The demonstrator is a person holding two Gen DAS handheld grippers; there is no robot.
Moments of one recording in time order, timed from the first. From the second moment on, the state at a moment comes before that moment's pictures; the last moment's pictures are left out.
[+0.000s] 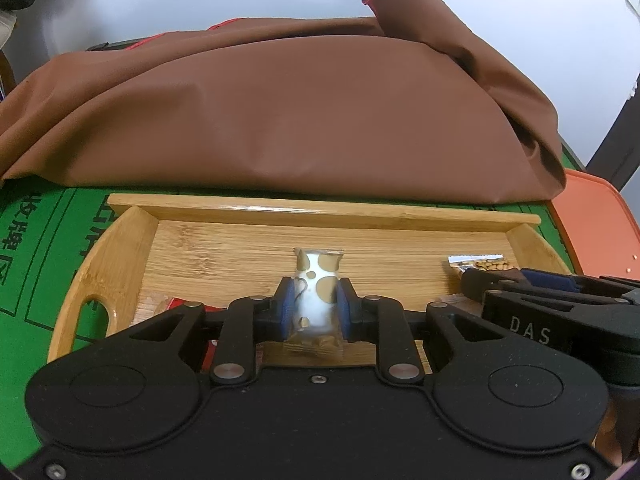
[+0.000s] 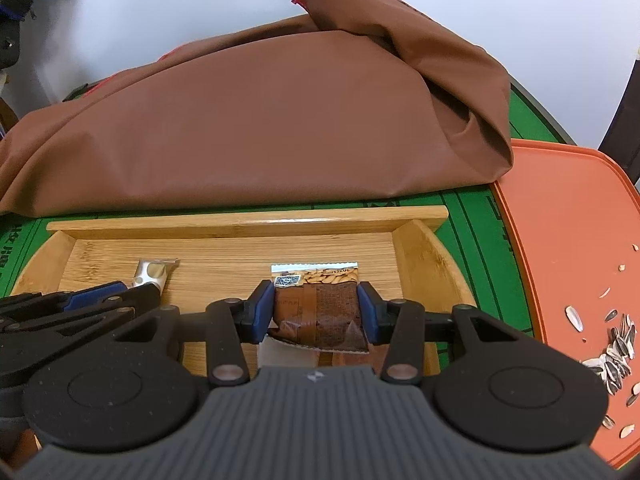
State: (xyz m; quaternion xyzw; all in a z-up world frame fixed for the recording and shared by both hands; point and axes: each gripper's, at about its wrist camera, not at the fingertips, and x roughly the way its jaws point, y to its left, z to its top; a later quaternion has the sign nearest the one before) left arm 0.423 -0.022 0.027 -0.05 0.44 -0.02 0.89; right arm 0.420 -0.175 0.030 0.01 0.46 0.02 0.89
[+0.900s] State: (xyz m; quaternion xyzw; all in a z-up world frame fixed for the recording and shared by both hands) left arm 0.336 -0.002 0.072 -0.01 0.37 -0.02 0.93; right arm 0.345 -0.182 0.069 -0.02 0.39 0.05 0.92
